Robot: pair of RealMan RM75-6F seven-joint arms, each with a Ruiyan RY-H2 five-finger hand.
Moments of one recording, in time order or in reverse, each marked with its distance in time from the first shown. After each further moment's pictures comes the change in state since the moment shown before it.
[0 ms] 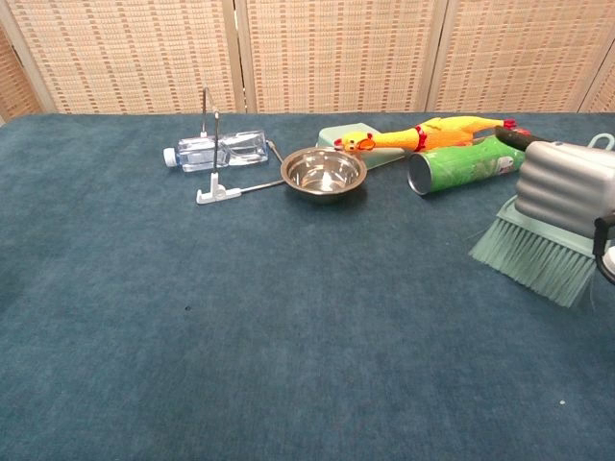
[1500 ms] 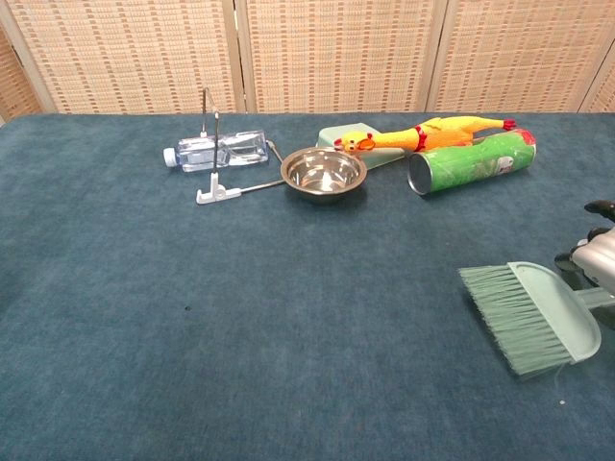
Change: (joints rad) left arm 0.010 0.009 0.013 0.012 0.016 0.018 -0.035; right arm -0.356 -0.150 0.054 0.116 -0.205 0.100 0.986
